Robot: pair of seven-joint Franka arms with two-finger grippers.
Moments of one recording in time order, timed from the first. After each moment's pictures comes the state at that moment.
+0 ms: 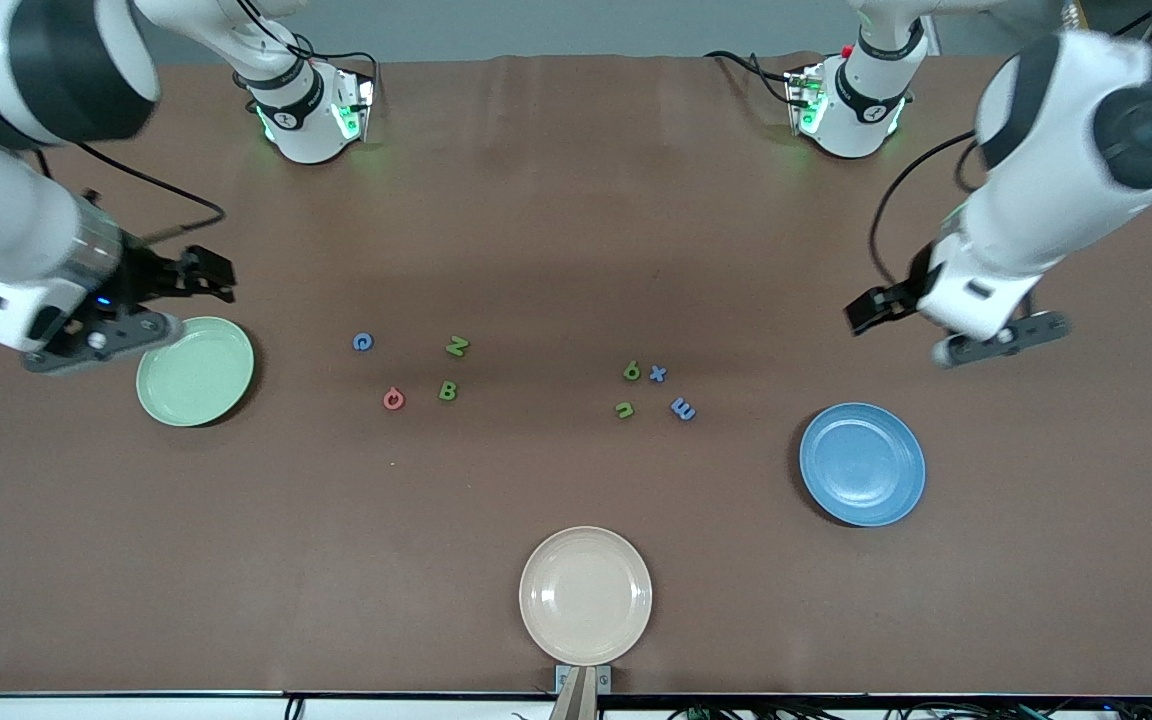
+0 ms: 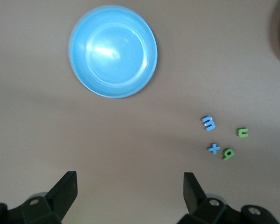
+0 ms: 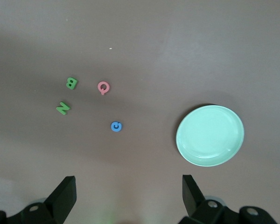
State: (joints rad) left arm 0.02 0.13 -0.34 -1.80 -0.02 1.88 -0.60; right arm 0.21 0.21 0.00 -1.46 0.00 1.49 -0.11
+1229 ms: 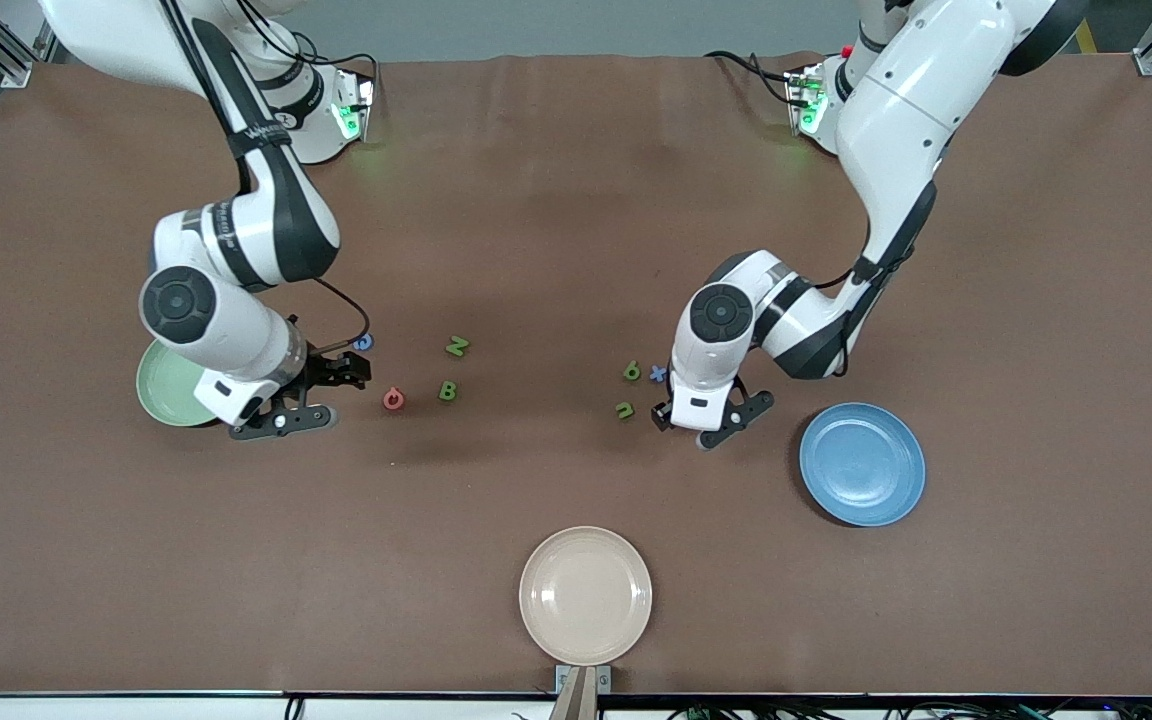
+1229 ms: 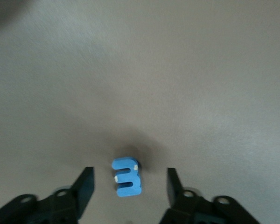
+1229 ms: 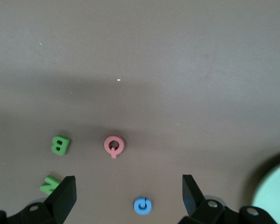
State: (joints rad) left arm -0.26 0.74 -0.36 -1.69 0.41 2.38 -1.42; right arm 0.29 0.34 -0.01 -1.91 0.04 2.21 0.09
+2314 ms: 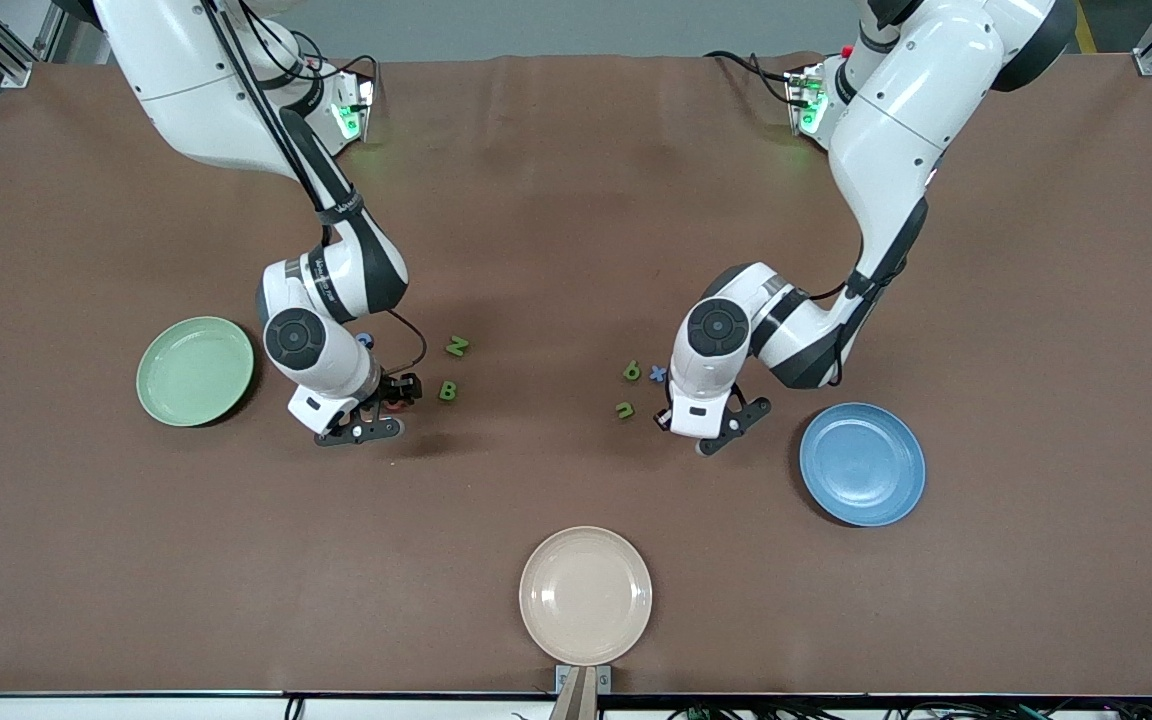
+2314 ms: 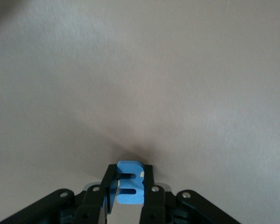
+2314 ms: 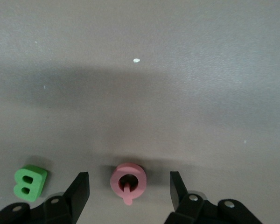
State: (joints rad) left arm -0.25 0.76 -0.35 -1.66 0.41 2.38 -1.42; right arm 0.35 0.56 -0.01 -1.95 0.04 2.45 0.17
